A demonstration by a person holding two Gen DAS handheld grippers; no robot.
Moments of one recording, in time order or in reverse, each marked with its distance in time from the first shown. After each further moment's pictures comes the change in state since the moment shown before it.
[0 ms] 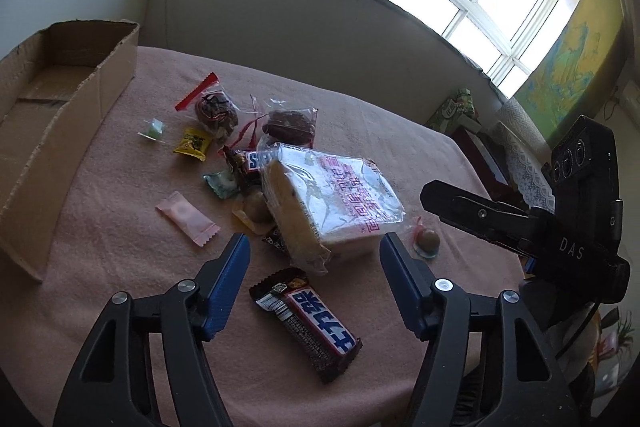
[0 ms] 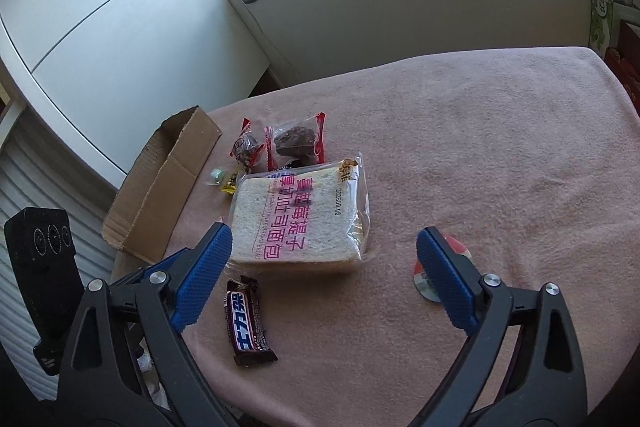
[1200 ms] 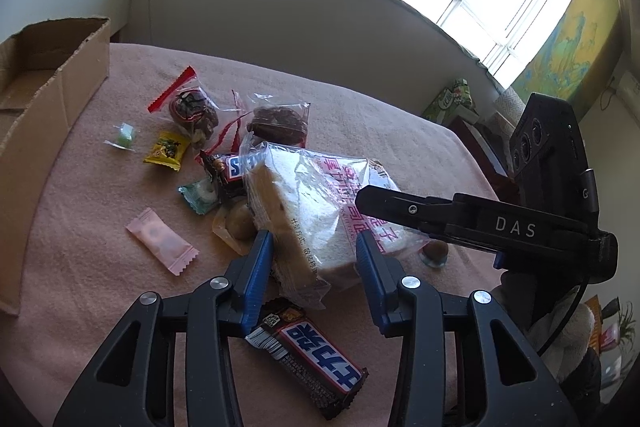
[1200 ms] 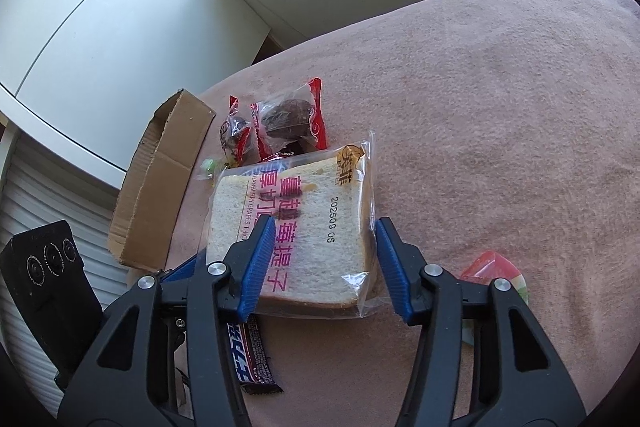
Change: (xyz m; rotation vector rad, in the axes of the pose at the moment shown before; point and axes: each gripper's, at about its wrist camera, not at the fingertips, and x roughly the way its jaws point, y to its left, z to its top) left arm 0.030 -0.011 0.013 0.028 0.024 -0.014; right arm 0.058 -0.023 0.012 0.088 0.138 0.073
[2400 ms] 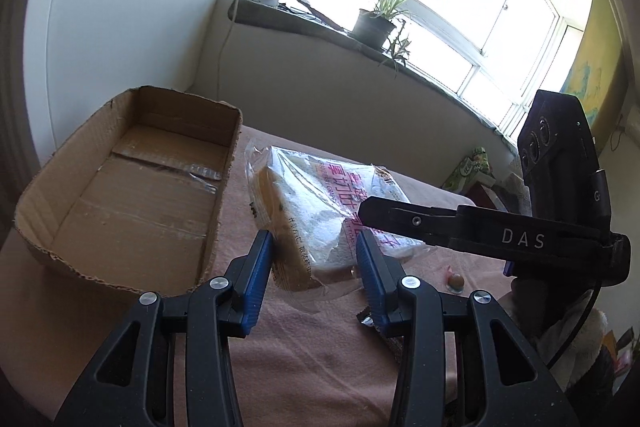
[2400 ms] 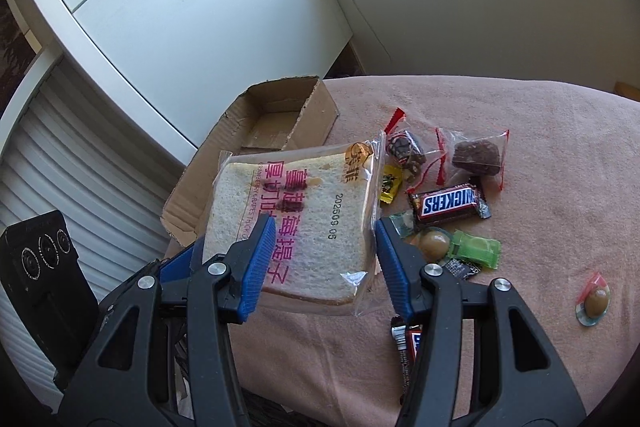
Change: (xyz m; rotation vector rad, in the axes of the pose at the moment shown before) left arm -0.127 0.080 0.002 -0.051 -0.243 0.096; right arm 0.011 0.173 -0.014 -0.248 -0.024 0.021
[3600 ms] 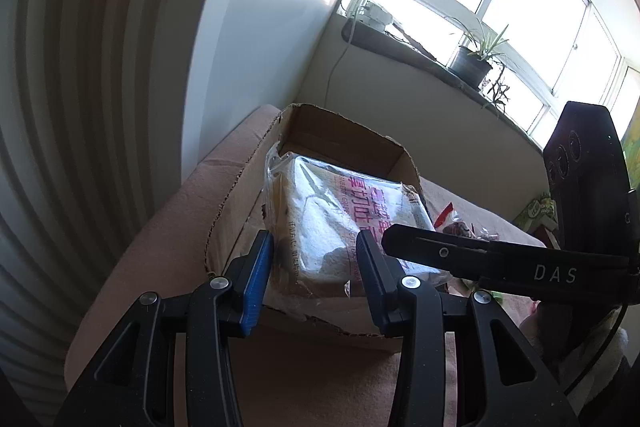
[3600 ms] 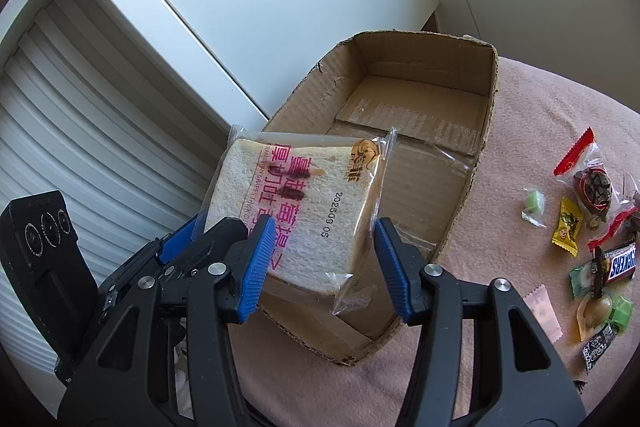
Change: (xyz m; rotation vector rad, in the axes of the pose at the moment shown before) left arm -0.027 0.125 0.014 -0.129 -0.062 0.218; right arm 0.133 0.111 0.015 -0.135 0.145 0.091
